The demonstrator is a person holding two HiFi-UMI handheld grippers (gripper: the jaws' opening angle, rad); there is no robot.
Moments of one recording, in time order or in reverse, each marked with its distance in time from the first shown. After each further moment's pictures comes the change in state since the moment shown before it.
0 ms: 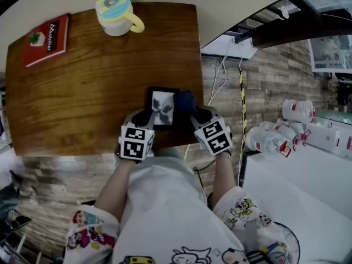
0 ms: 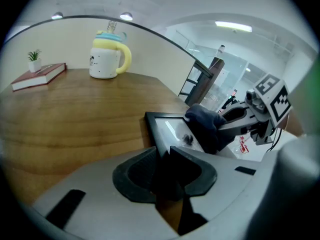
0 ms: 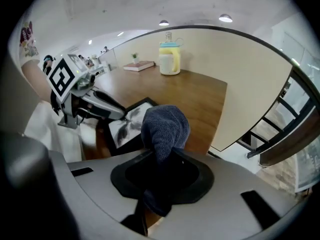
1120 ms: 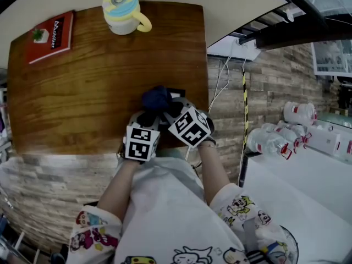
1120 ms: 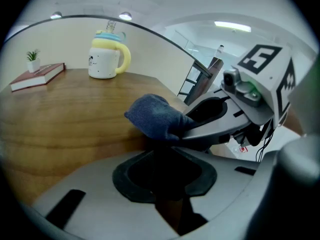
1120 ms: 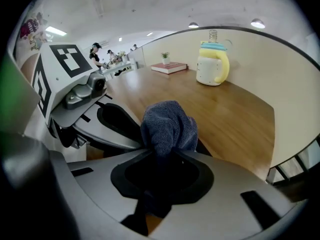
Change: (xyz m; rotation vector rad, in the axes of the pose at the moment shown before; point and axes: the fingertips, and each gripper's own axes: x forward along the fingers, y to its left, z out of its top) left arm -0.002 -0.002 0.005 0.004 0.000 -0.017; right arm 0.061 0.079 0.075 -0.232 -0.022 0.215
